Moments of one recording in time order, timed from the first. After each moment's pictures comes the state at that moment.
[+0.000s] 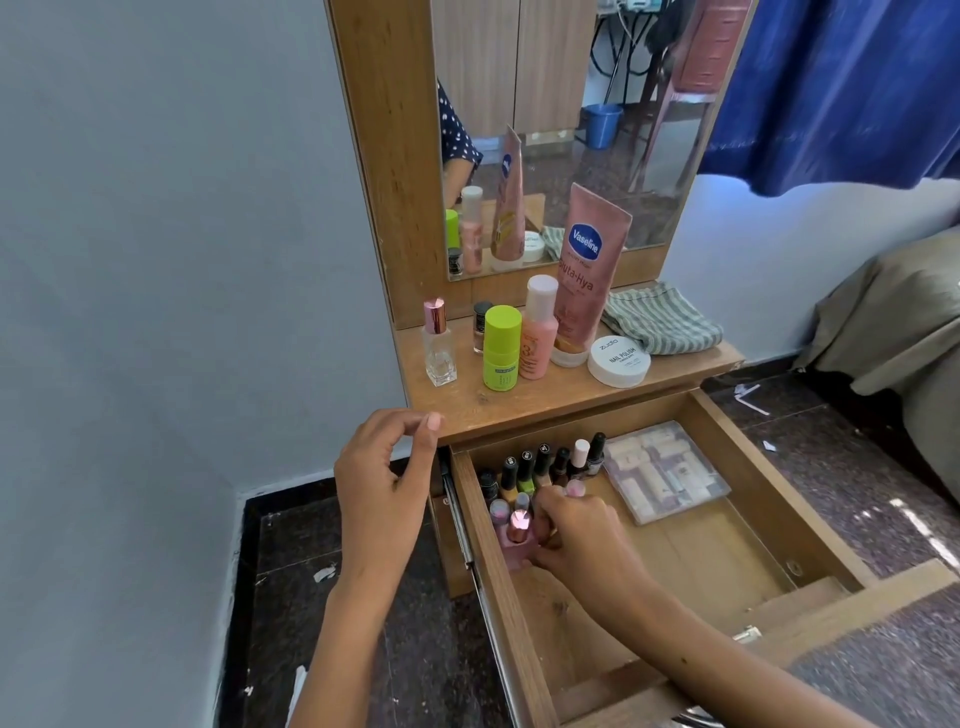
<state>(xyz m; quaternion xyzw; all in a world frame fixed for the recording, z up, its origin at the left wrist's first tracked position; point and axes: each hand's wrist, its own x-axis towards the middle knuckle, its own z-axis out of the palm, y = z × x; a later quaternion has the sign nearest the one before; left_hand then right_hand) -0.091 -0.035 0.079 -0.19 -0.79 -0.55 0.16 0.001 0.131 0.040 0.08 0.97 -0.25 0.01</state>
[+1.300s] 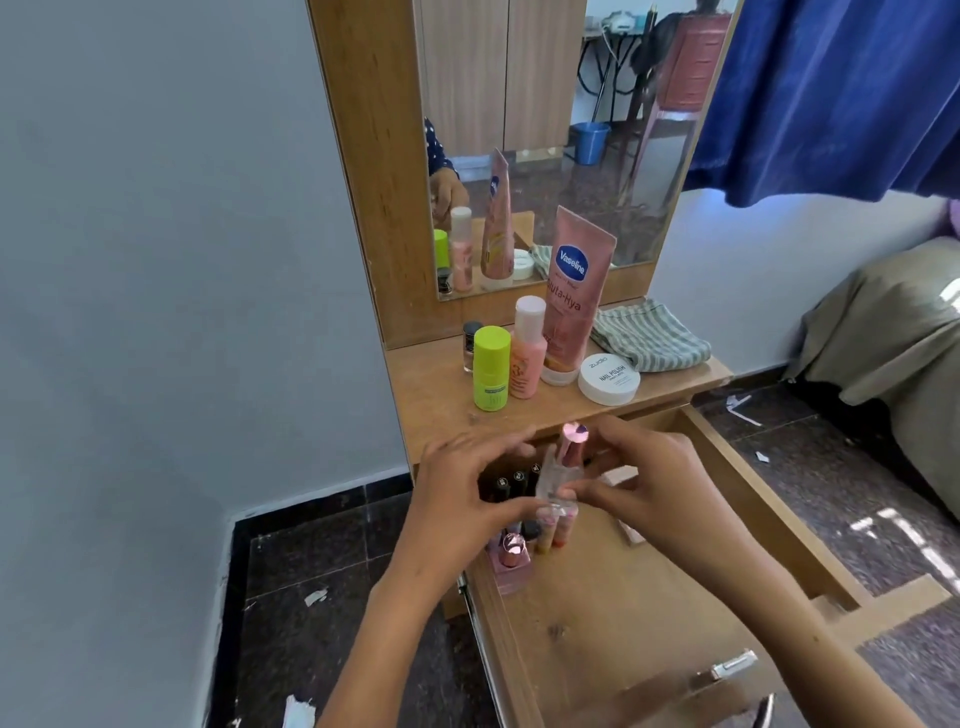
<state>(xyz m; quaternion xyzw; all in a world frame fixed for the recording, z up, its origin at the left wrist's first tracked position) -0.088 0.008 0.090 -0.35 -0.81 -0.48 -0.02 0.004 0.183 0.124 0.05 0.93 -0.35 -0.13</state>
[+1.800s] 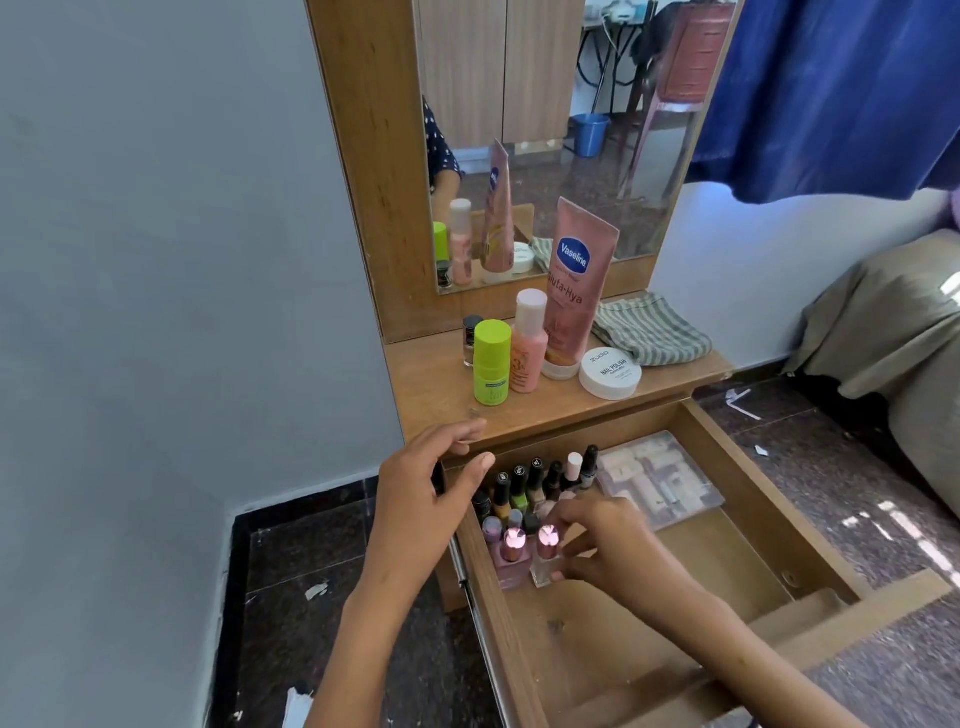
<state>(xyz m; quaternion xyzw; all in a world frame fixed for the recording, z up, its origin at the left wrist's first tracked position) -0.088 -0.012 0.086 -0.26 -0.82 -0.51 0.03 0.002 0.170 0.051 0.05 0.96 -0.28 0.05</state>
